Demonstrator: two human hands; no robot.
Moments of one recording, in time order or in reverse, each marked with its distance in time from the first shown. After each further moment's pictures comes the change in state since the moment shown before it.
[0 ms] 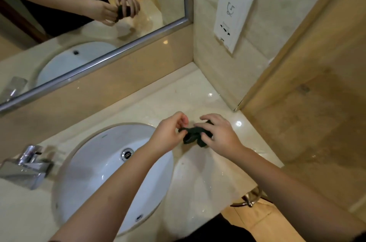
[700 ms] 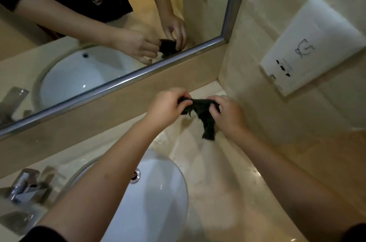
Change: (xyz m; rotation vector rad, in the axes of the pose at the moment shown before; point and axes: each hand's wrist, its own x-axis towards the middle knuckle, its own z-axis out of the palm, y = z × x) left_hand 0.140 -0.029 -0.110 0.237 0.191 0.183; right_hand 0.190 0.001 -0.002 0.079 0.145 0.132
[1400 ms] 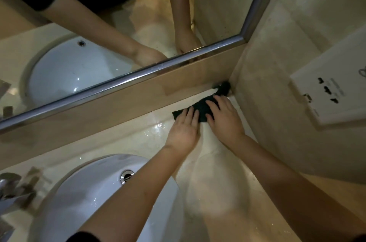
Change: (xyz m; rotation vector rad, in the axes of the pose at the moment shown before) left_hand -0.001 -0.053 0.132 0.483 -0.258 -0.092; right_hand 0.038 0.046 0.065 -0.392 -0.140 -0.165
